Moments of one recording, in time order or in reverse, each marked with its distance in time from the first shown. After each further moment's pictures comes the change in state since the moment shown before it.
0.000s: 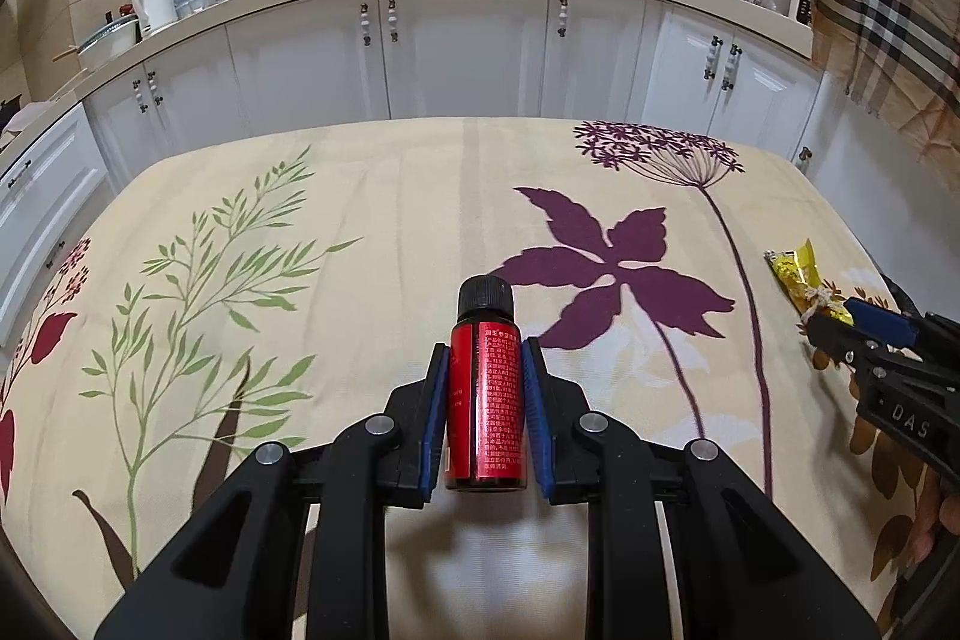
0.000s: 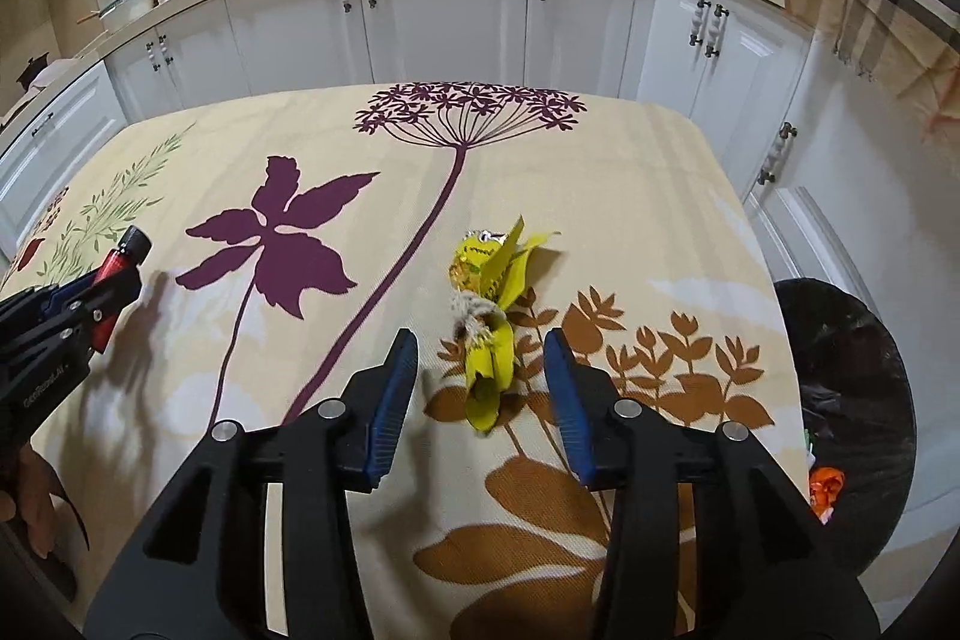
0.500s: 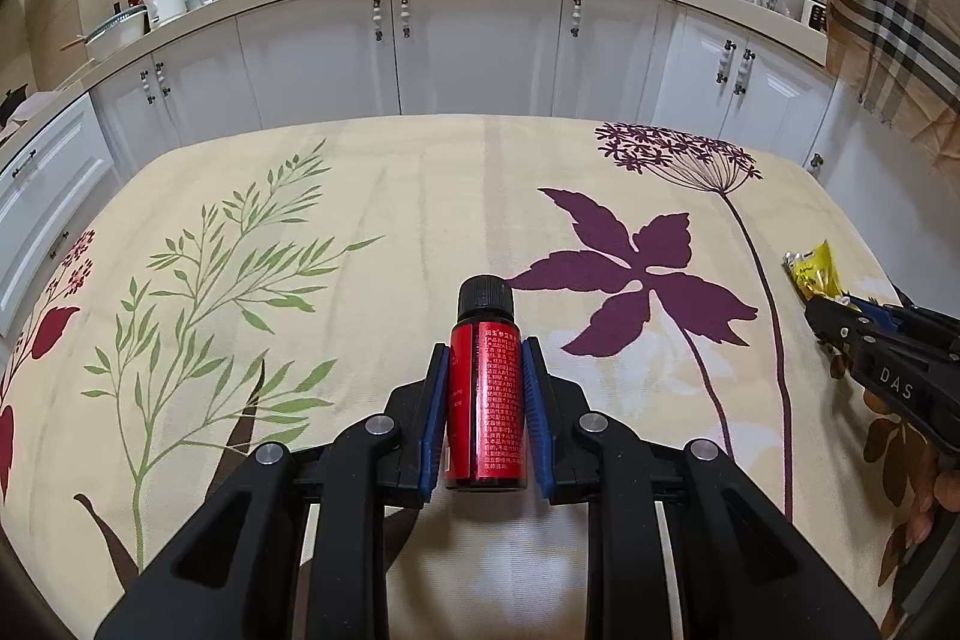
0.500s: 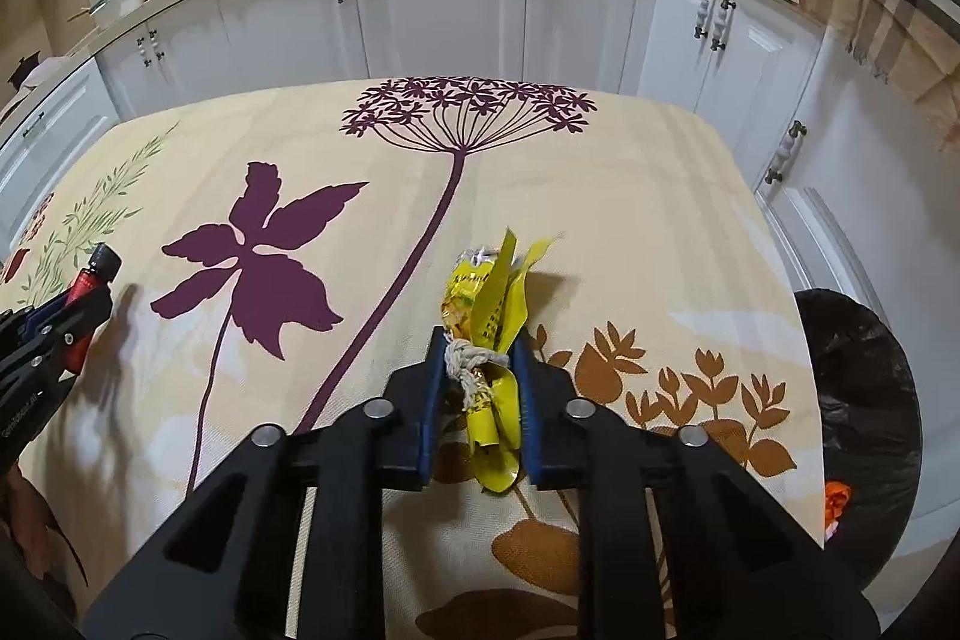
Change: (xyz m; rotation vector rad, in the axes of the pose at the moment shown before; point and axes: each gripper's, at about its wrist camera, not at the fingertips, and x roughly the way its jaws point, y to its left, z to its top) left arm 0.003 0.008 0.002 -0.015 0.003 0.007; right arm 0.020 0.000 0.012 0.004 0.024 -0.004
